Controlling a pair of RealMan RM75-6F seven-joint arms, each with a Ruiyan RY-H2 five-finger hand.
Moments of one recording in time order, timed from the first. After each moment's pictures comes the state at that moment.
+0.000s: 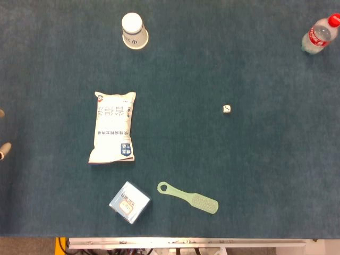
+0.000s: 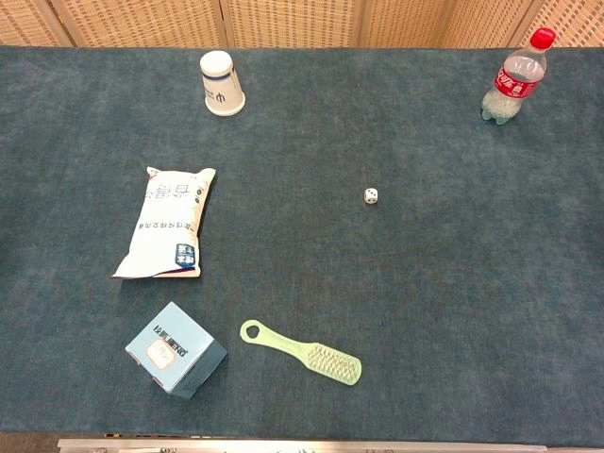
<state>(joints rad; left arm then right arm) -0.09 -1.17 -0.04 -1.55 1.52 1.49 0.17 0.12 -1.26 -0.02 -1.25 -1.73 1.73 0.07</state>
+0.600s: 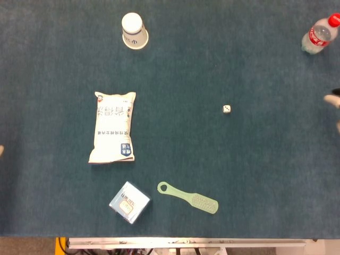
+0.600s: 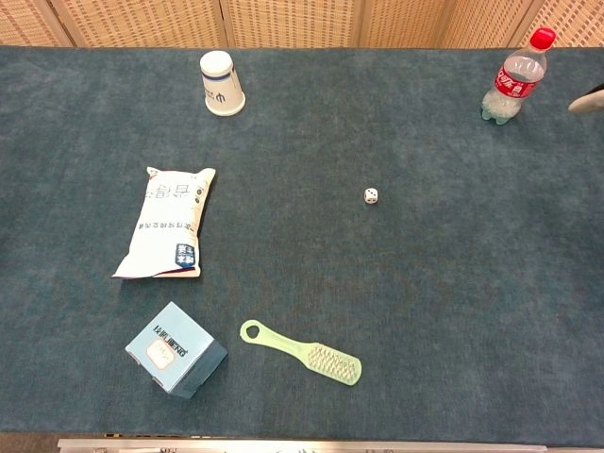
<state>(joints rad) -0.07 -1.16 -0.03 -1.53 1.52 1.52 0.17 0.24 -1.23 -0.02 -1.37 -1.80 1.54 -0.03</state>
